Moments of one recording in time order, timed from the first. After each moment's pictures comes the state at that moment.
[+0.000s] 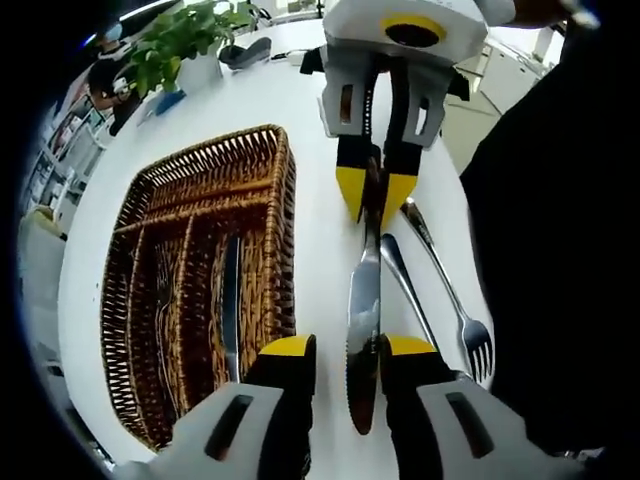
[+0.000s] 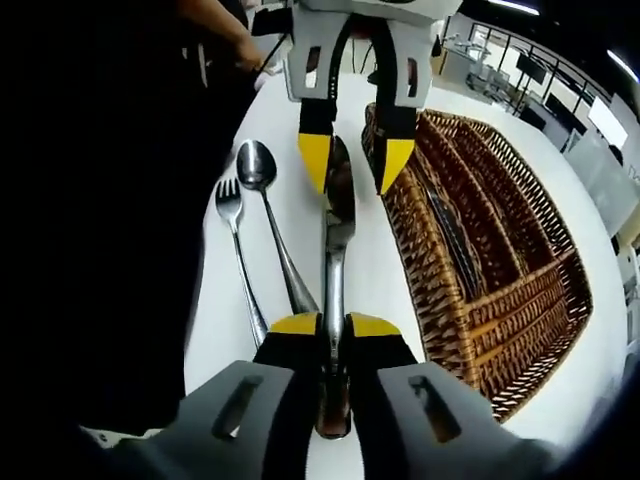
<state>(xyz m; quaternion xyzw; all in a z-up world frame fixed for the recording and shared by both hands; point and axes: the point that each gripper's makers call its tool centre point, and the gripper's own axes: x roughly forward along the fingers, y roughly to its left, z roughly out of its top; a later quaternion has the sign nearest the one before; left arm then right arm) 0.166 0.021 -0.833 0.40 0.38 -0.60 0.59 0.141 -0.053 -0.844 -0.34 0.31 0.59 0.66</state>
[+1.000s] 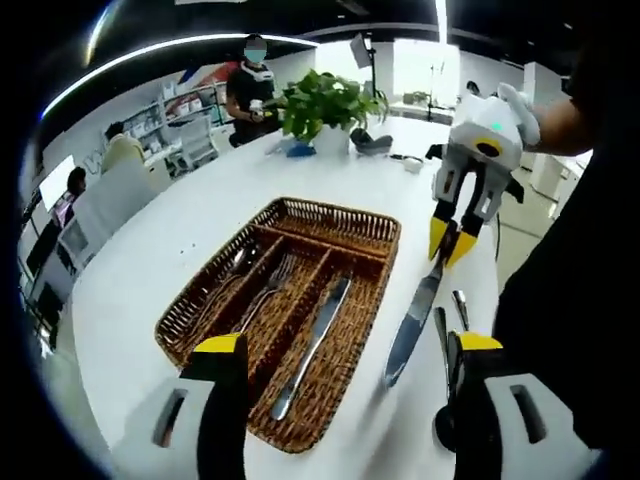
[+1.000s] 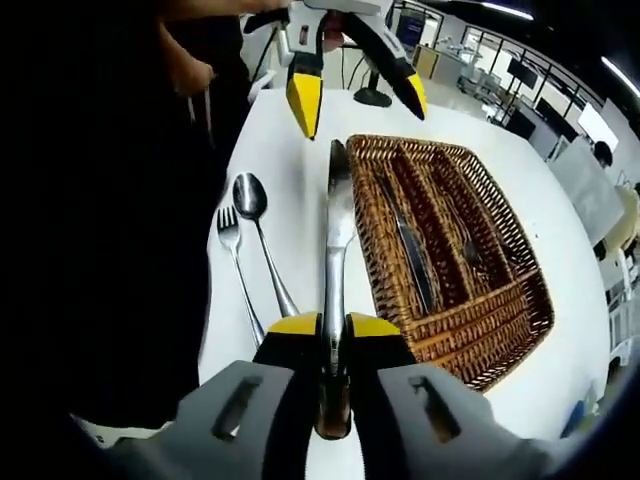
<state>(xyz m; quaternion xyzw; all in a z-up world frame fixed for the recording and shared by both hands) 0.216 0.085 -0.734 0.18 0.28 -0.48 0.81 0.156 -0.053 -0.784 -0.36 0.30 0.57 0.68</state>
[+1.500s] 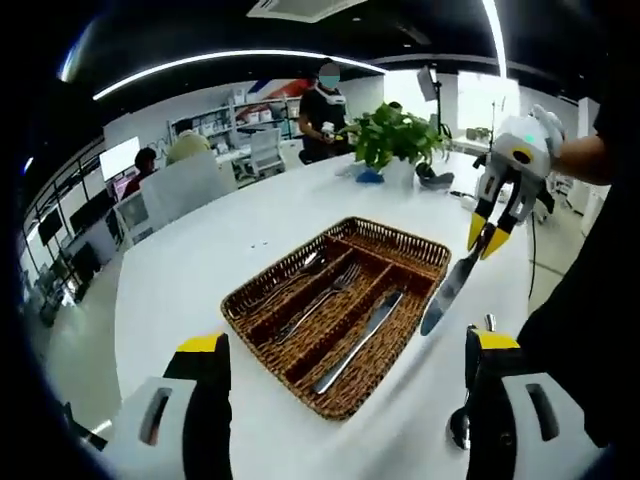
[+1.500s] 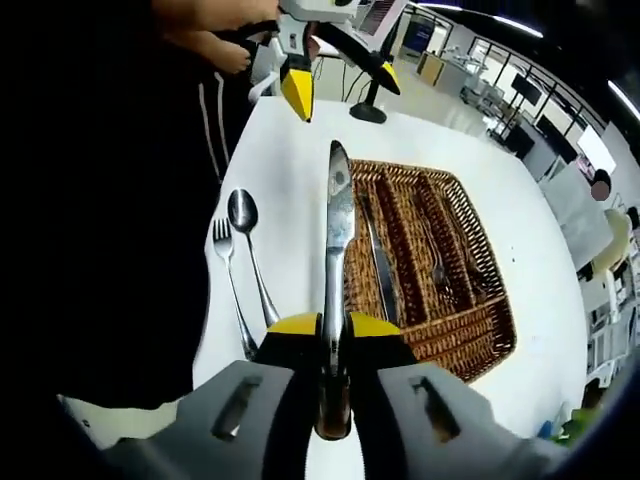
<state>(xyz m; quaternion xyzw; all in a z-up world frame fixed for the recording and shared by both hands) 0.220 0.139 -0.708 0.15 0.24 -0.39 0.88 0.177 -0.052 -0.740 -0.39 0.28 0.57 0.67</state>
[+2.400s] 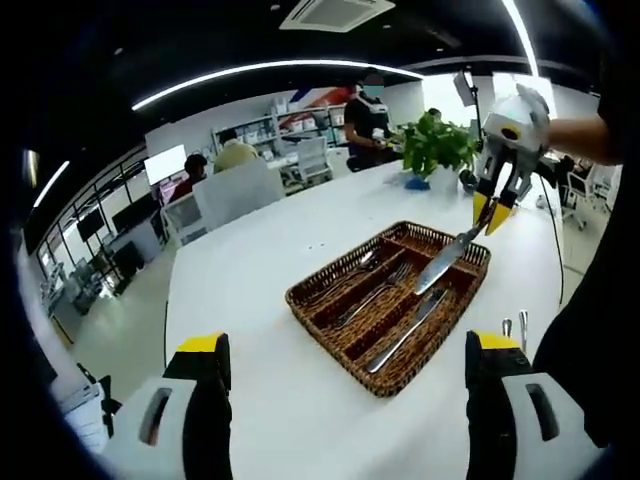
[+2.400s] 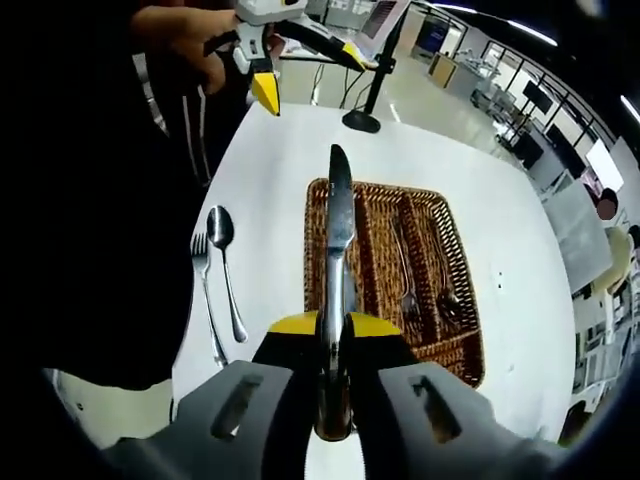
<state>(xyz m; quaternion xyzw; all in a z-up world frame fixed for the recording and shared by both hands) 0.221 0.198 -0.685 0.15 0.21 -0.30 0.92 0.219 -0.022 -0.715 -0.41 0.28 0.58 0.65</state>
